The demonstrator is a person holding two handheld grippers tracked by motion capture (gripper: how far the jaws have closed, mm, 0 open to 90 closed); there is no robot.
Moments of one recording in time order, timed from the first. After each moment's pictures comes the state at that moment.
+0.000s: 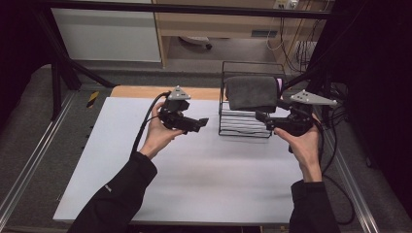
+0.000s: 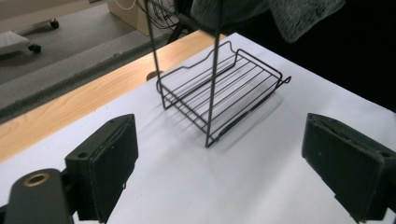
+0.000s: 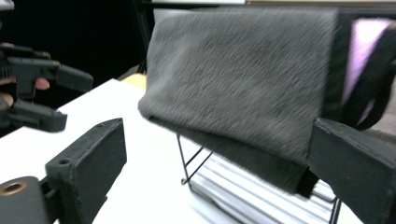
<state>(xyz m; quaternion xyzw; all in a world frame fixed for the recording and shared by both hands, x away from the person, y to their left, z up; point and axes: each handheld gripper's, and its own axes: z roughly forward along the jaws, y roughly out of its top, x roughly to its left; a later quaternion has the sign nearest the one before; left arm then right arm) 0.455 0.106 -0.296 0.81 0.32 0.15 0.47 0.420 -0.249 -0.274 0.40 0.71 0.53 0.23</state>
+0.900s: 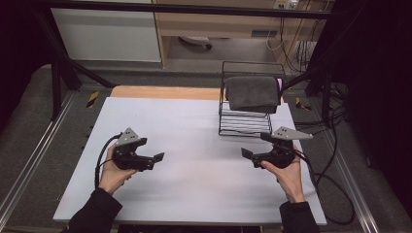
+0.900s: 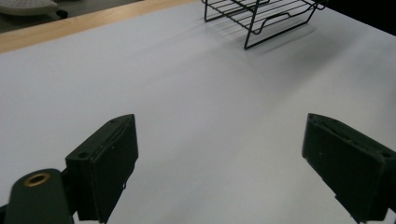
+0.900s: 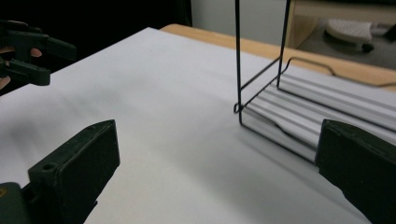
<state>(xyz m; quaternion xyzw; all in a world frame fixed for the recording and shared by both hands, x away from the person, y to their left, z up) 0.384 0.228 -0.386 0.79 0.37 0.16 0.45 0.382 -0.229 -0.362 0.38 0.75 0.52 0.16</state>
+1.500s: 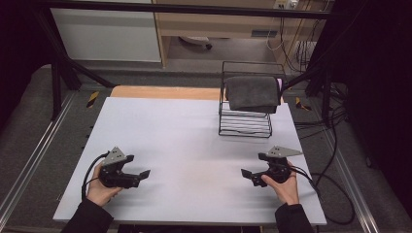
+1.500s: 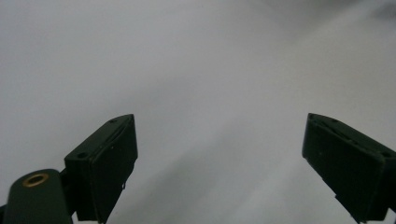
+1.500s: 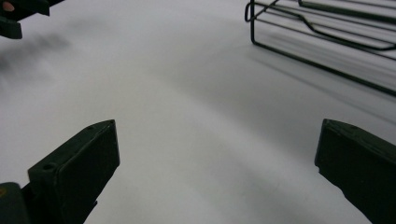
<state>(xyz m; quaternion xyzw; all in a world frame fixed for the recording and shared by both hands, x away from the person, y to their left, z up) 0.360 0.269 -0.434 0.80 0.38 0.15 0.43 0.369 -0.240 -0.427 0.38 0.79 0.47 0.12</state>
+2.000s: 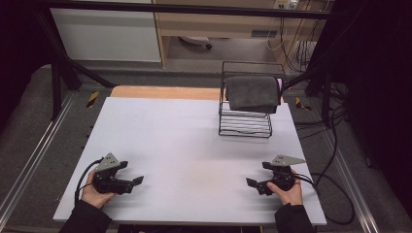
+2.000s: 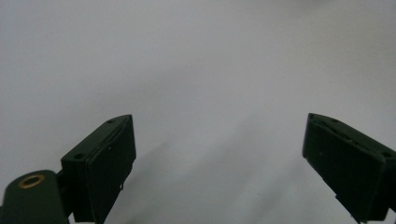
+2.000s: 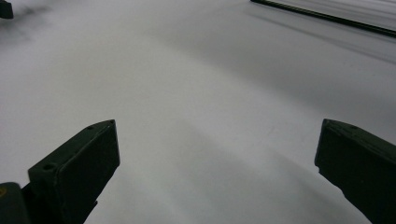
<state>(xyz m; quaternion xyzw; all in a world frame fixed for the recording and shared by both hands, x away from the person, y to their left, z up) 0.354 0.285 -0.451 0.81 0.38 0.15 0.42 0.358 -0.257 -0.449 0.39 0.79 0.45 0.10</state>
